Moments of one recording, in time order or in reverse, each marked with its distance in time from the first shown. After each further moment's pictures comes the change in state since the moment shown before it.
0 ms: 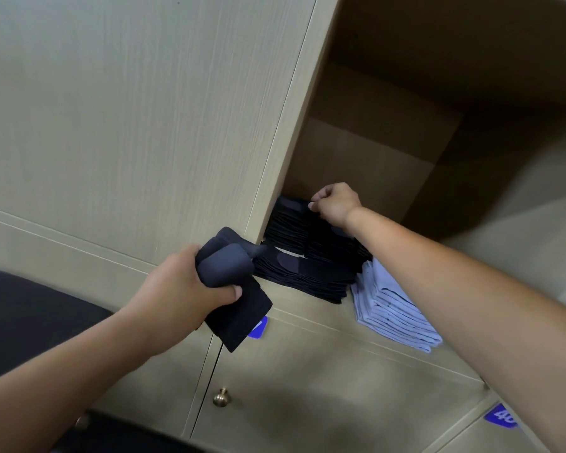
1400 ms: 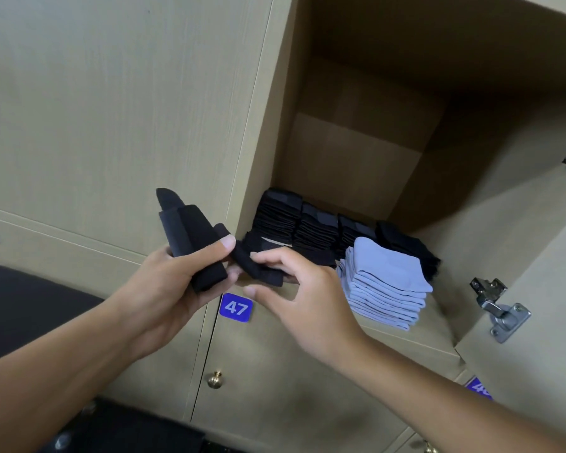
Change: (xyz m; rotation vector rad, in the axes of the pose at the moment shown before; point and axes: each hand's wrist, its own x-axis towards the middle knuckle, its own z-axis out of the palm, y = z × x) left_hand -0.031 0.032 0.015 -0.908 -0.121 -0.184; right_hand -0.234 0.013 -0.003 0.254 -0.125 -0.491
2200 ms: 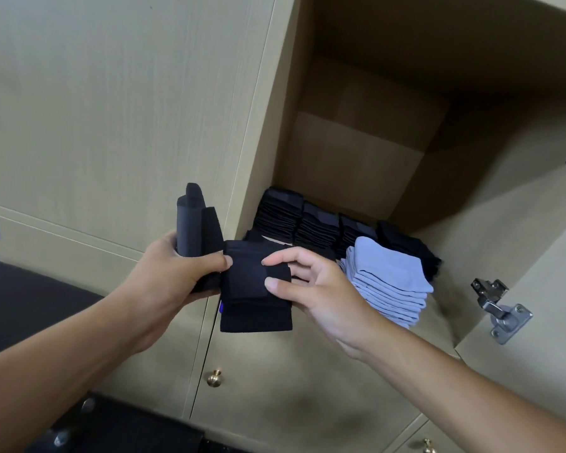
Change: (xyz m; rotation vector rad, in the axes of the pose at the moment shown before) left_hand 0.006 -0.001 -0.007 0.313 0.100 0.090; right_hand 0.009 0.020 -0.014 0.452 -0.188 0.358
